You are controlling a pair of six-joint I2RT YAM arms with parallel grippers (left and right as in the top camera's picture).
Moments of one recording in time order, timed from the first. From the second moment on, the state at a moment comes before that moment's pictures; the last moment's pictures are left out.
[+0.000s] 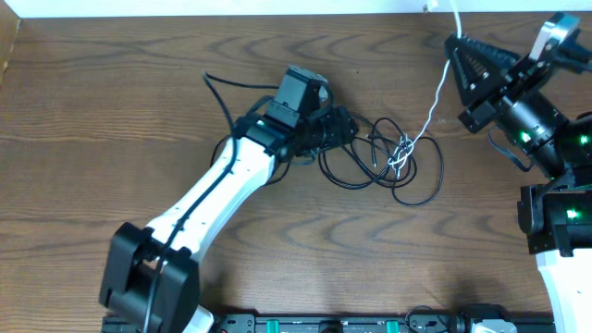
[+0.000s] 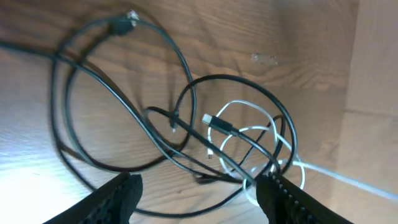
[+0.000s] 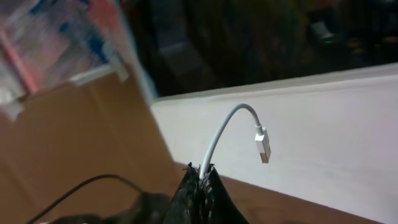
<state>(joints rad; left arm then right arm) -0.53 1.69 1.29 -0.49 0.38 -0.82 0.03 1.05 1.09 0.20 -0.72 0.54</state>
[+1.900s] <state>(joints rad) -0.35 1.92 1.29 -0.25 1.09 -0.96 -0.02 1.33 1.10 -0.57 -0.27 0.36</state>
